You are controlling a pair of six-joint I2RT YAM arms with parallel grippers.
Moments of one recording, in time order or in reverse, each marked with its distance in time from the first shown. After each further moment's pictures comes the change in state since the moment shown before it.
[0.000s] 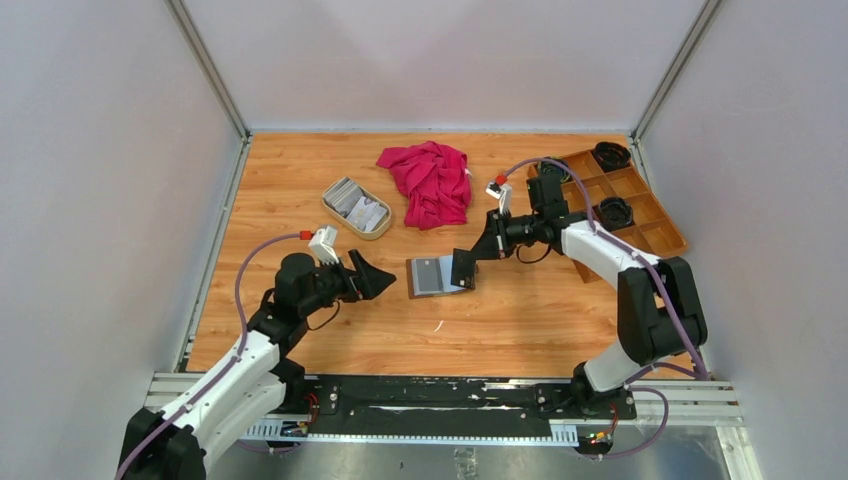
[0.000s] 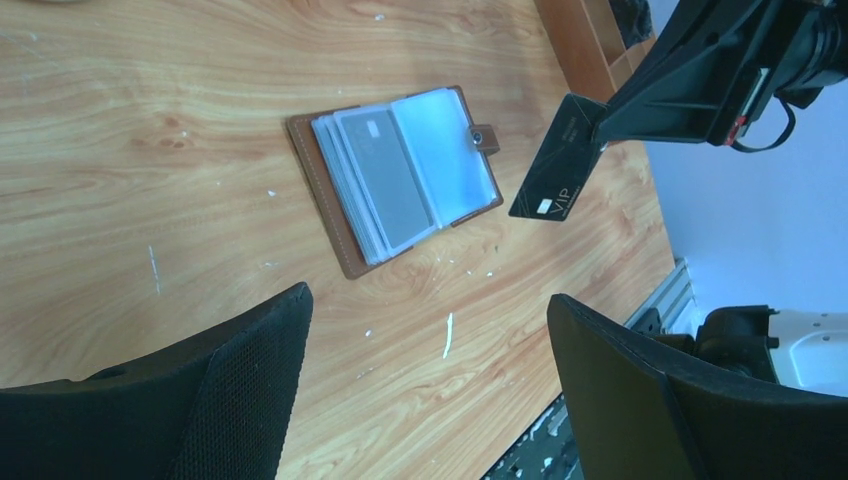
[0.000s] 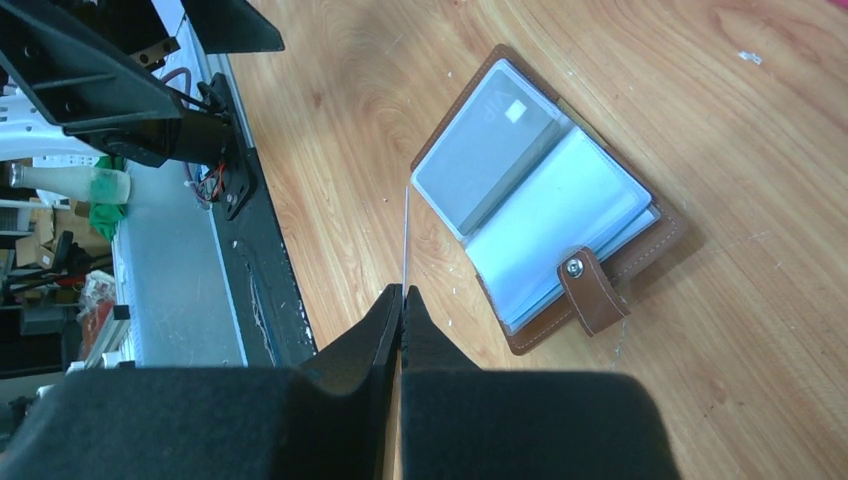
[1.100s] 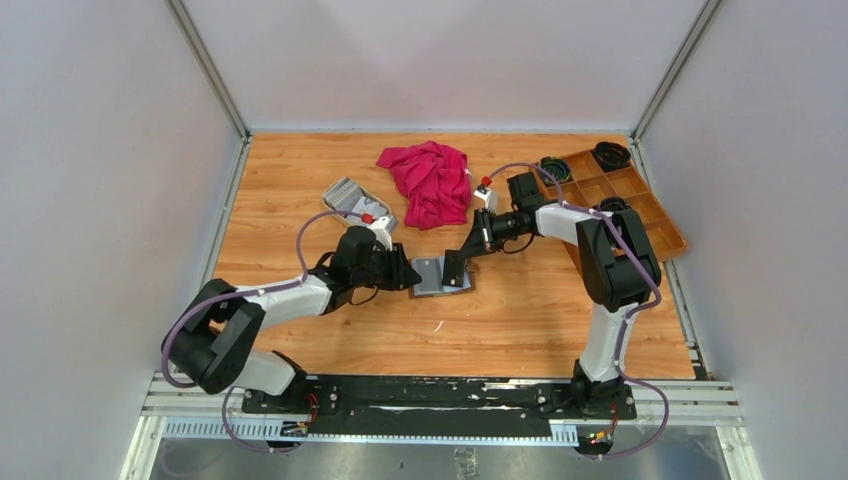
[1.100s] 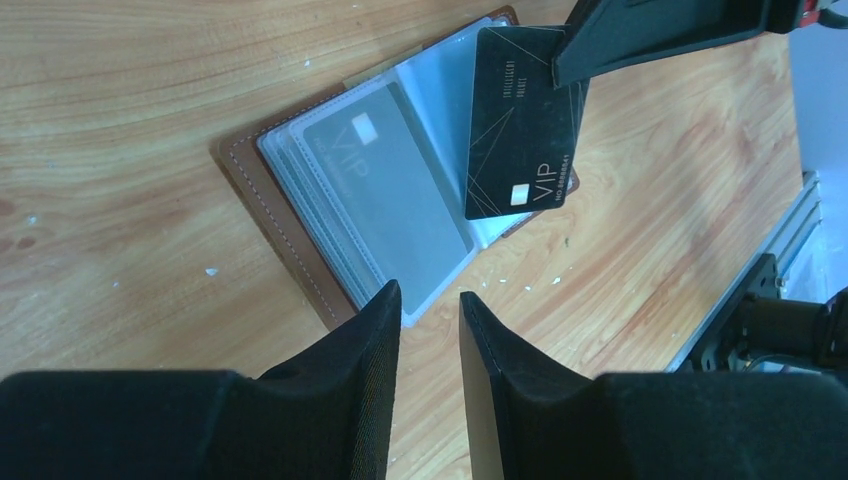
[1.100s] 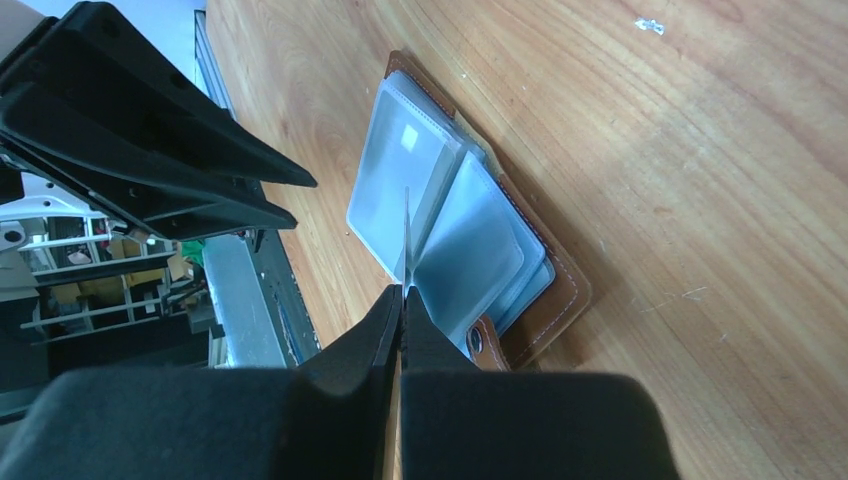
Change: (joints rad) left arm -0.190 0.664 0.232 0.185 -0.045 0.131; right arm 0.000 0.375 0.182 0.008 -0.015 0.153
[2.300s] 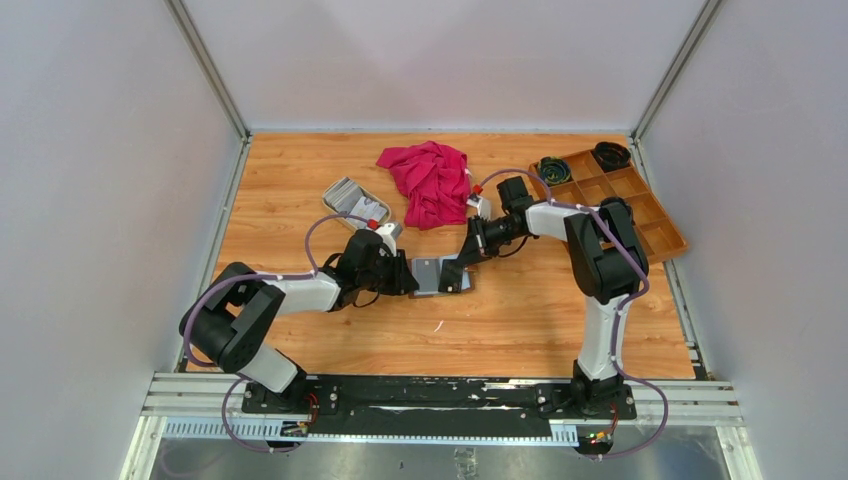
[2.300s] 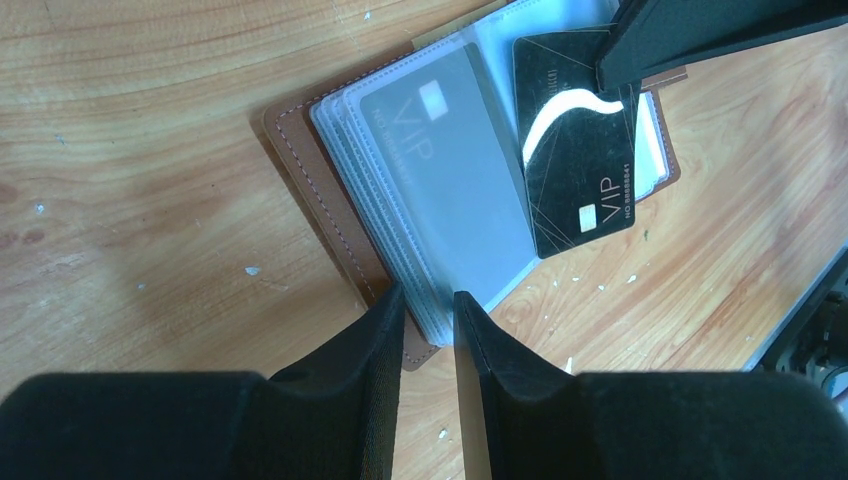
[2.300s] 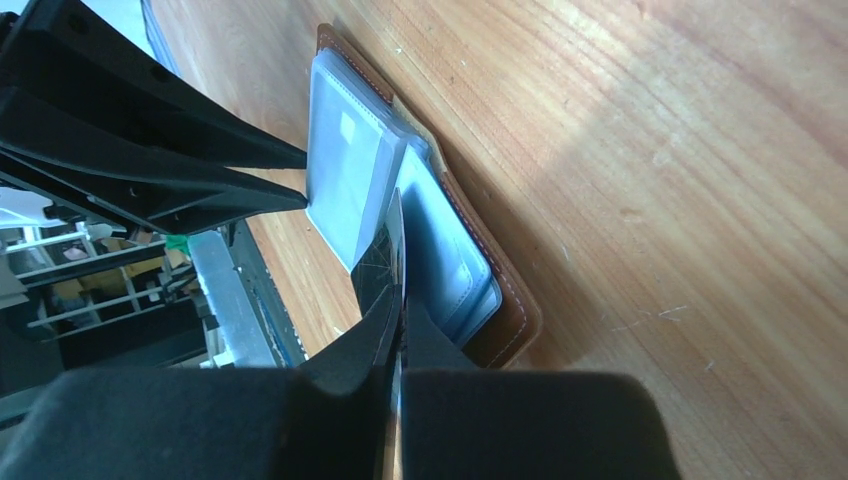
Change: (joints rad) left arm -0.005 0.146 0.014 0.026 -0.020 0.054; right arm 0.034 0.087 0.047 -0.083 0.050 -0.021
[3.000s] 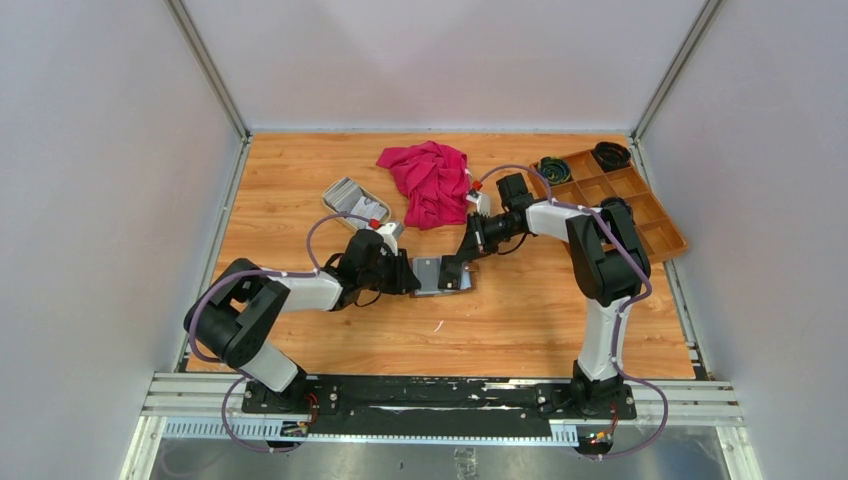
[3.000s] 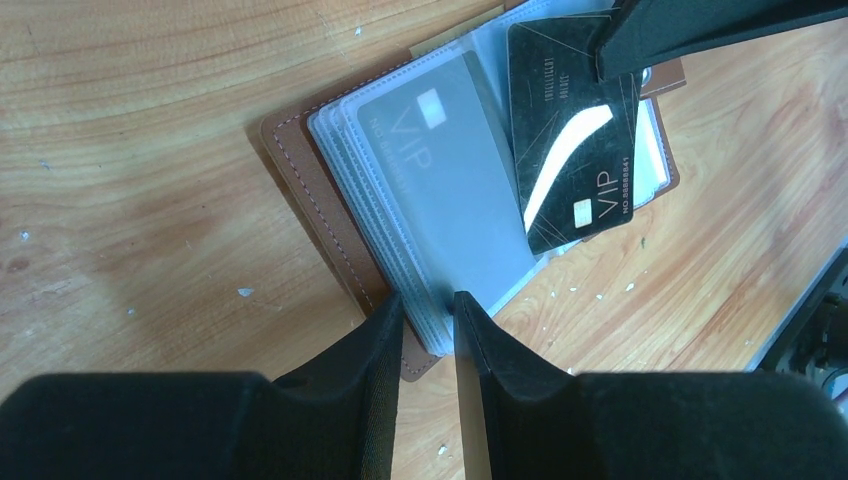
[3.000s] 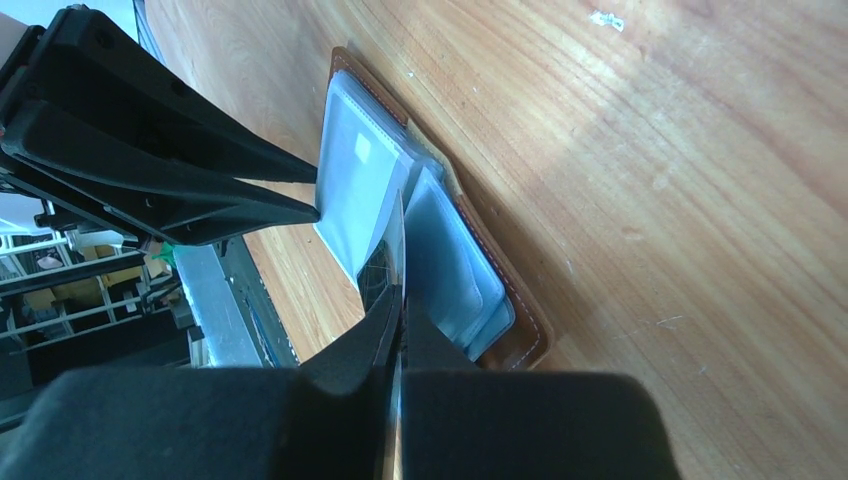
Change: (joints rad) left arm 0.000 0.029 0.000 0.043 0.006 0.002; right arm 0.010 -0.021 0.012 0.013 0.034 -0.002
